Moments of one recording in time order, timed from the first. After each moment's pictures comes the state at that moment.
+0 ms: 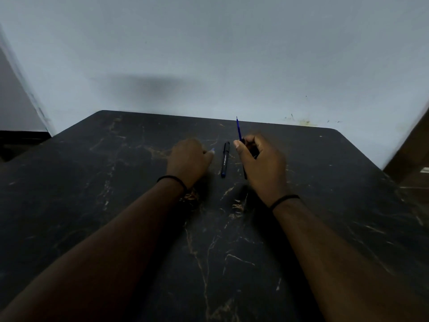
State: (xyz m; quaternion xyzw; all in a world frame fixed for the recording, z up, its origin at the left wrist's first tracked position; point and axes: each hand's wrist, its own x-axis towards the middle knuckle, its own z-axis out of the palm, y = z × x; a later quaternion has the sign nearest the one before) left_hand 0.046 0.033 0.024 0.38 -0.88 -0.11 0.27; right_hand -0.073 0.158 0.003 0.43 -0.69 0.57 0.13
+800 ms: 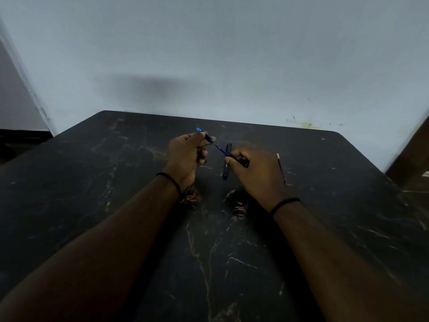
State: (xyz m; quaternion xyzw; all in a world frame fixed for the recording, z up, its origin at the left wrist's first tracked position) left_hand 0.048 0.037 0.029 0.24 -0.52 -0.70 0.43; right_hand -0.072 0.157 0.004 0.52 -0.74 0.40 0.14
